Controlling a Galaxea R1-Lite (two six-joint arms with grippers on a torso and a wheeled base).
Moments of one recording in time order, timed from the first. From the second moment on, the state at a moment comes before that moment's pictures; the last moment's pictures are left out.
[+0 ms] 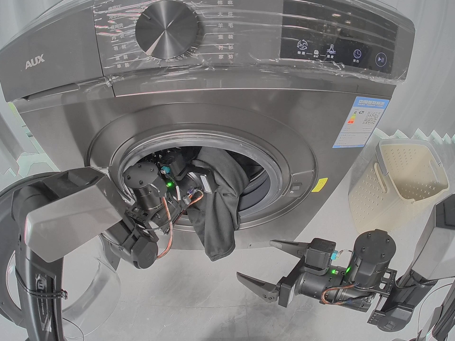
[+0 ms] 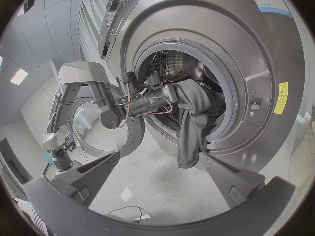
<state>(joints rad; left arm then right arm) -0.48 2.30 -0.99 -1.55 -0.02 -0.11 0.83 1.97 -0.29 -1.53 0.07 0.12</state>
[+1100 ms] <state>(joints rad) -0.41 2.51 -1.32 -1.41 0.05 -0.19 0.83 1.99 -0.29 -1.53 0.07 0.12</state>
